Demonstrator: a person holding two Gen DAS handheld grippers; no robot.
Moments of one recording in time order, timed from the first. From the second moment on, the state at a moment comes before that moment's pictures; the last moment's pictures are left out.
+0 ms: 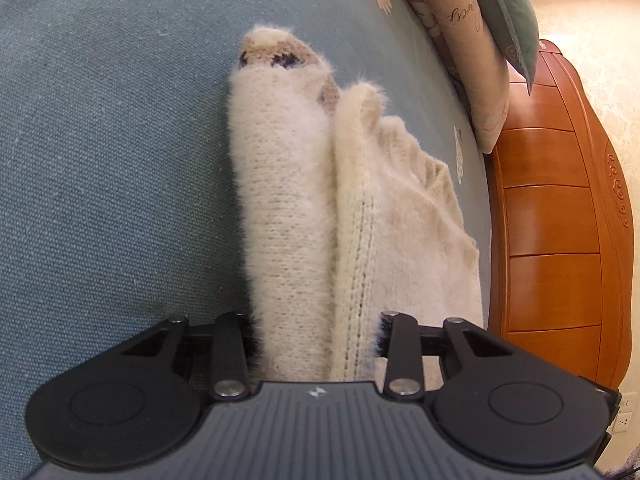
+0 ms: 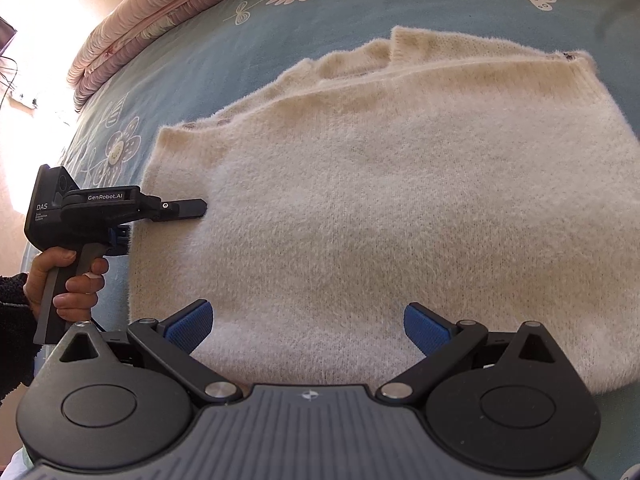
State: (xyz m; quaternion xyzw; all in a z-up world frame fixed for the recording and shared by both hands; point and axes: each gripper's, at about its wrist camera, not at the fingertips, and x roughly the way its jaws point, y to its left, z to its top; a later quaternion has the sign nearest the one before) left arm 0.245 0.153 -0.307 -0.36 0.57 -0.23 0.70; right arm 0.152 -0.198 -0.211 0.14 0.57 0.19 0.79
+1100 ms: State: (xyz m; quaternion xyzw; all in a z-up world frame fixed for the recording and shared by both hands) left arm 0.236 0.089 -0.183 -0.26 0.62 -0.17 0.72; right arm 0.185 -0.178 -0.221 0.01 0.53 0.22 0.82
